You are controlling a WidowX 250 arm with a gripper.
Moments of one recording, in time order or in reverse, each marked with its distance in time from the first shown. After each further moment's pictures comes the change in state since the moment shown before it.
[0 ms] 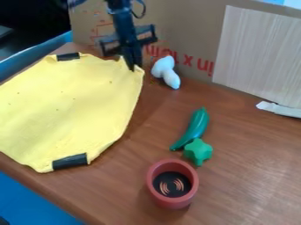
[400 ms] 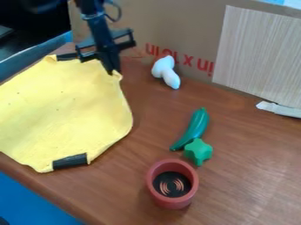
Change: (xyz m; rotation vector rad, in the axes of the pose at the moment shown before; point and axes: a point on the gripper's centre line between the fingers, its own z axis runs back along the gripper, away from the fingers) arm 0.000 0.045 0.009 -0.033 -0.013 -0.063
